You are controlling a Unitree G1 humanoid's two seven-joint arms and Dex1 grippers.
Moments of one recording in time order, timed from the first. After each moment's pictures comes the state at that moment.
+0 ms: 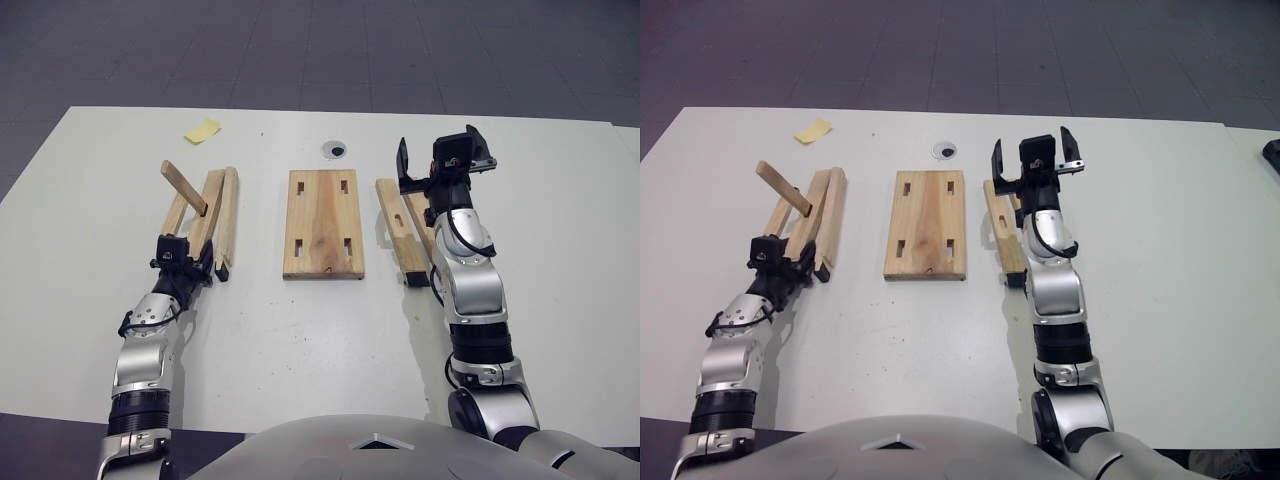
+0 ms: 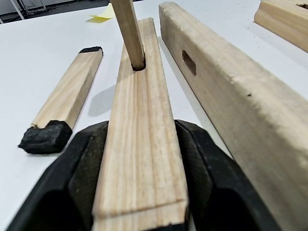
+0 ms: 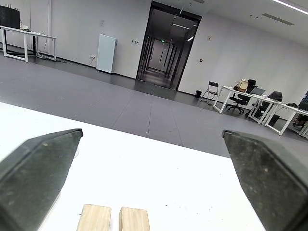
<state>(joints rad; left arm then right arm) 0.08 0.32 0.17 0.09 -0.13 0.16 -0.27 -0.32 -0.07 0.02 -0.10 -0.16 0.31 -0.05</state>
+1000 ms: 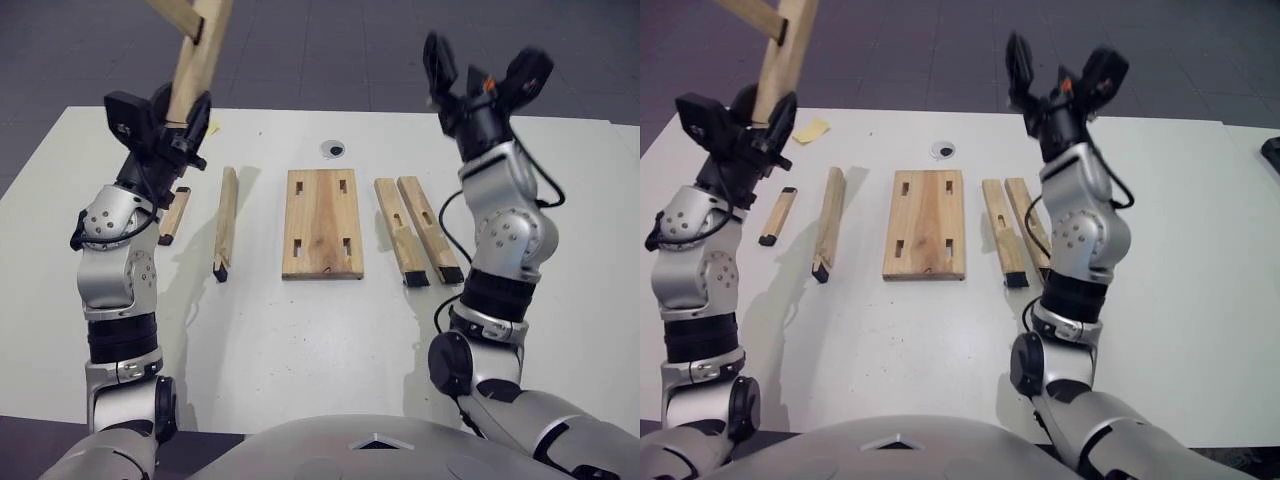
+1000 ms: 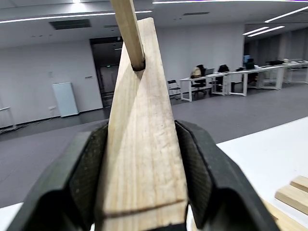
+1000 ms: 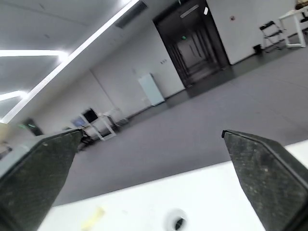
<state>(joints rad) -0.35 0.40 0.18 -0.11 -0.32 0.17 -0.43 -0.69 0.04 -0.37 -0.18 0.67 0.61 0.01</state>
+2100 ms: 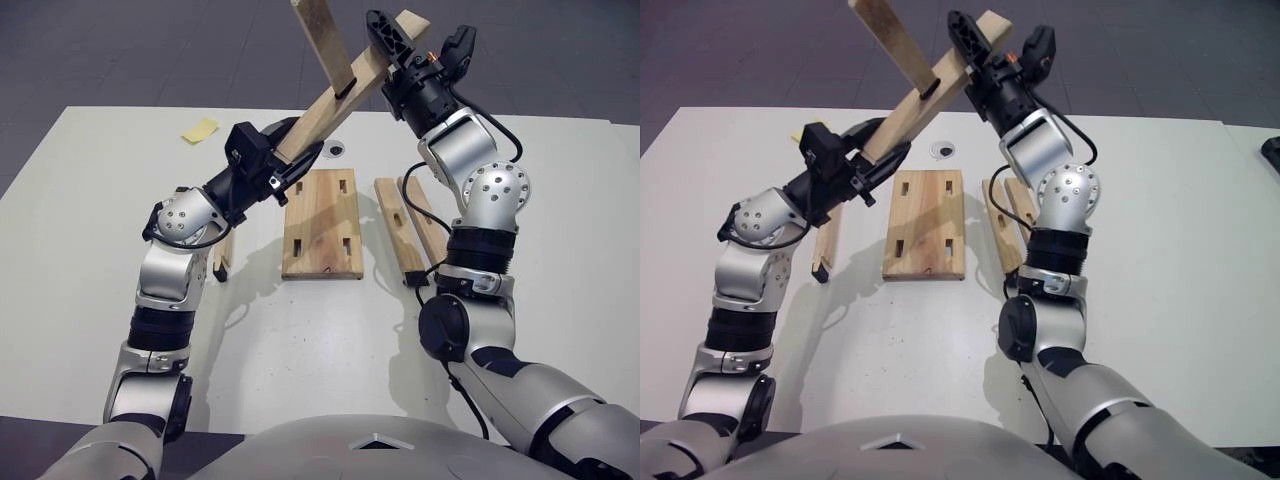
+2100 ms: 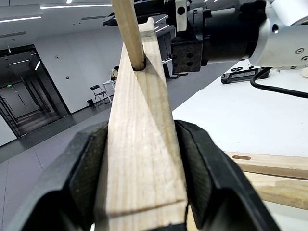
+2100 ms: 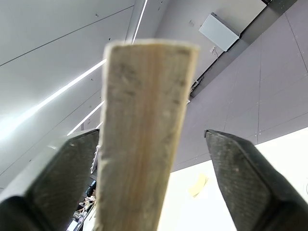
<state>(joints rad) -0.37 0.36 -0.06 -0.11 -0.26 0.08 -0.64 -0.84 0.06 -0.42 0.18 1.01 0.72 -0.01</state>
